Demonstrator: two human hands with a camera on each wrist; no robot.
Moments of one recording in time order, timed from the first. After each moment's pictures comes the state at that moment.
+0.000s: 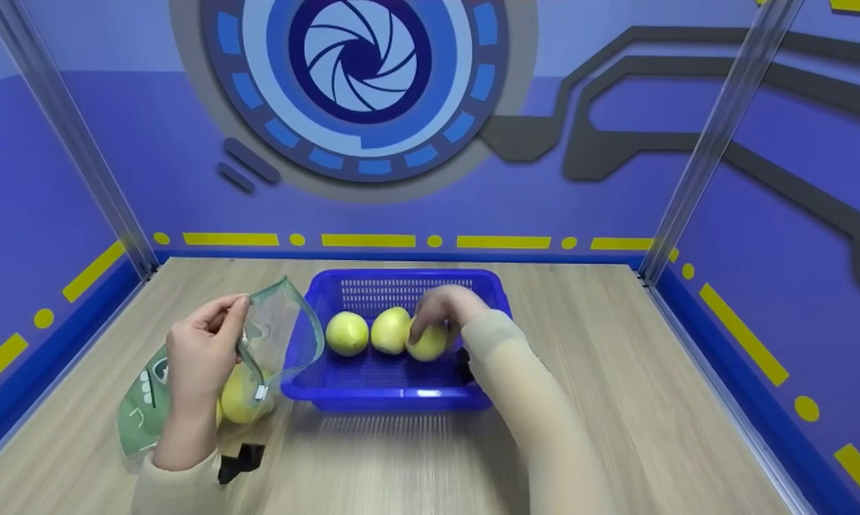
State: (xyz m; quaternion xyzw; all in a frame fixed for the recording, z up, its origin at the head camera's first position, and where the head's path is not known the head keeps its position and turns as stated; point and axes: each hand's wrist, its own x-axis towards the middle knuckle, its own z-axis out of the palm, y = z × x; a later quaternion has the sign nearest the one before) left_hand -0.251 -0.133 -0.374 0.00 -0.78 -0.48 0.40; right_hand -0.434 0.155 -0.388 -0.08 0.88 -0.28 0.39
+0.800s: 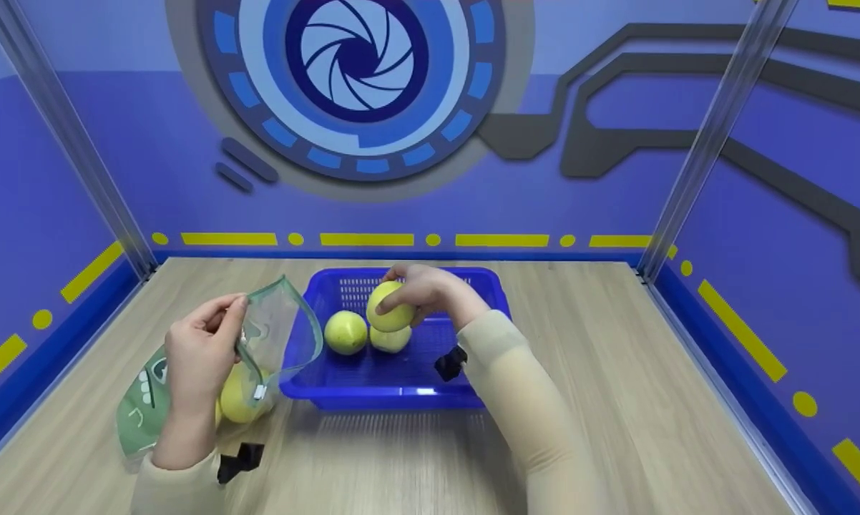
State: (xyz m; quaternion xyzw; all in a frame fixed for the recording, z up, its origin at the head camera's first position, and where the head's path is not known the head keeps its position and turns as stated) left_hand -0.251 -0.132 -0.374 0.00 -0.78 -0.49 0.39; right_hand -0.412 0.139 -0.350 -0.16 0.86 -0.40 0.28
